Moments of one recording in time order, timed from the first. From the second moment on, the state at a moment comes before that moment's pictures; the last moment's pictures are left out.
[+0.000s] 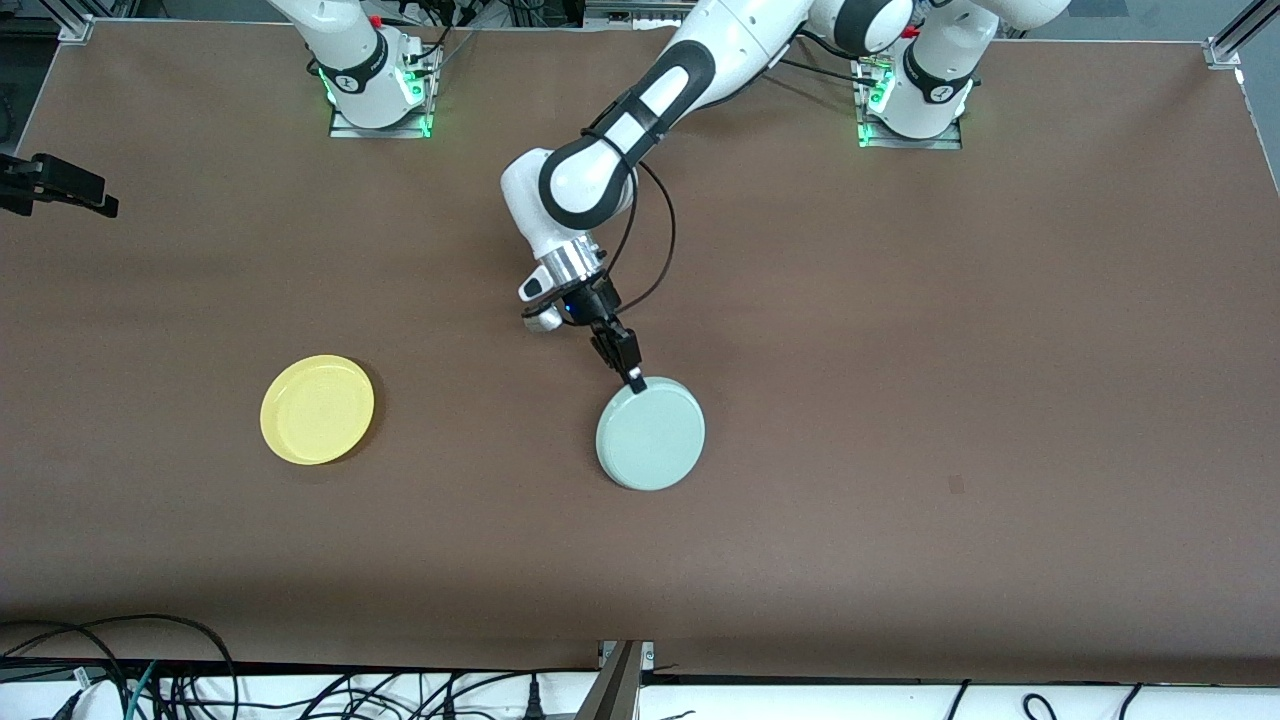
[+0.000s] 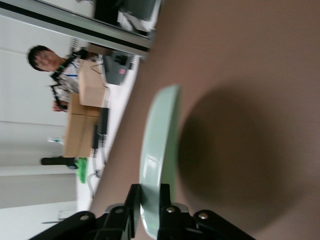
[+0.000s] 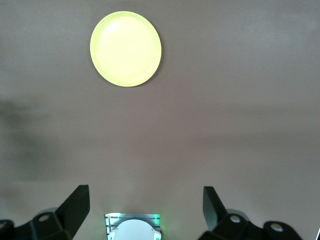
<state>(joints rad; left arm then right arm) -1.11 1.09 0.16 -1.06 0.95 1.91 -0.67 -0.03 0.00 -0.13 -1.63 -0.03 1.46 -0.15</state>
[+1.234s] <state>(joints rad) -0.82 0.89 0.17 -0.99 0.26 1.92 -0.57 -0.03 0.00 -0.13 -1.63 -0.03 1.46 -0.15</state>
